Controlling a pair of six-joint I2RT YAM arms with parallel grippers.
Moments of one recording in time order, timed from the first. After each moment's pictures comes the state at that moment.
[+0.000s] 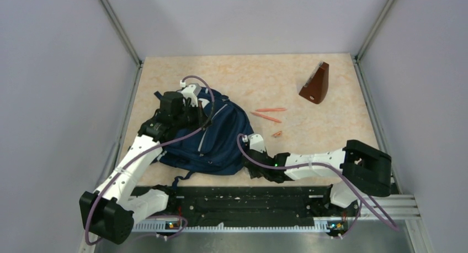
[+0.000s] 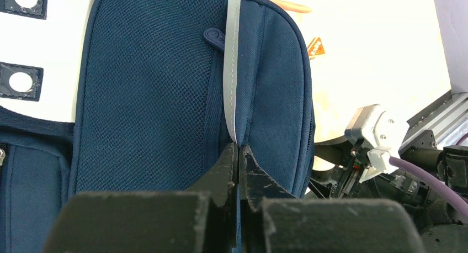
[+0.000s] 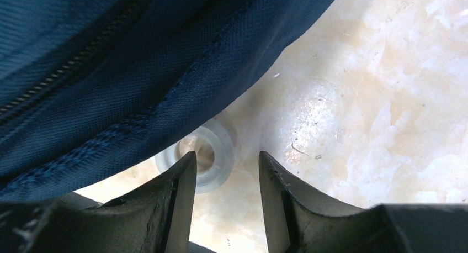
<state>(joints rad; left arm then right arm) -0.34 1.06 0.92 -0.48 0.35 -0.33 1.24 1.50 0.72 -0.22 0.45 0.69</state>
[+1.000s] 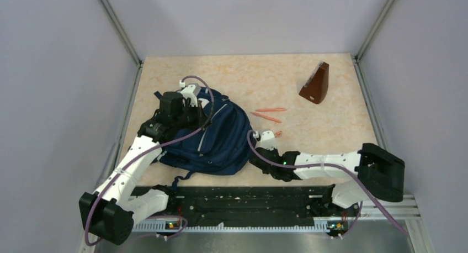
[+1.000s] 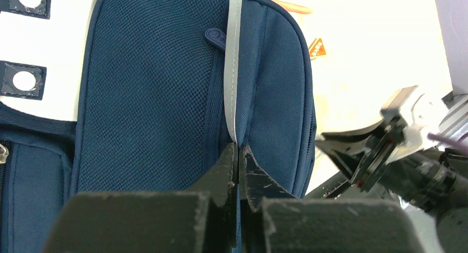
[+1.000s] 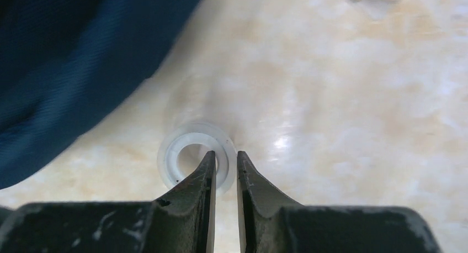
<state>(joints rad) -0.34 1.06 0.92 -0.48 0.34 -0.33 1.21 1.43 0.69 -0.33 0.57 0.72</state>
